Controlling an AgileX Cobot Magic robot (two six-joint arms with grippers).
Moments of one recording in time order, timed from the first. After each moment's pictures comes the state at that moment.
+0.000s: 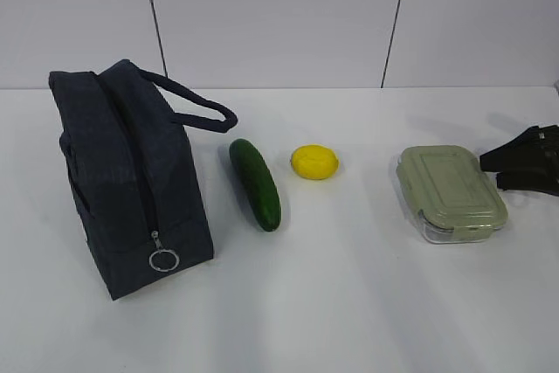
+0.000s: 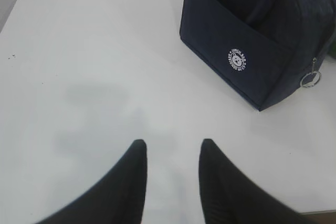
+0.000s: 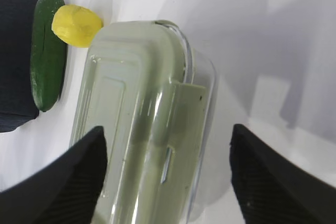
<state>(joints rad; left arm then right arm) -0.03 0.01 -0.52 -0.03 1.11 0.01 -0.48 2.20 -1.34 1.12 1.17 -1.27</state>
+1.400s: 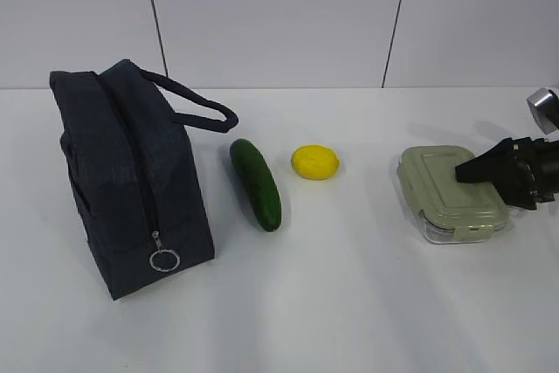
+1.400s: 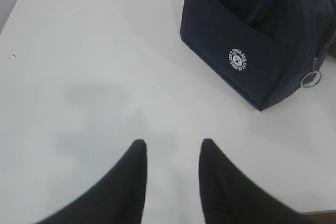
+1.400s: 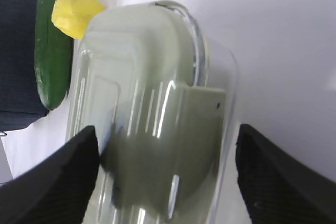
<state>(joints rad) -0.03 0.01 -0.52 -0.03 1.11 0.01 -0.43 2.27 -1.34 1.16 1.17 -1.27</state>
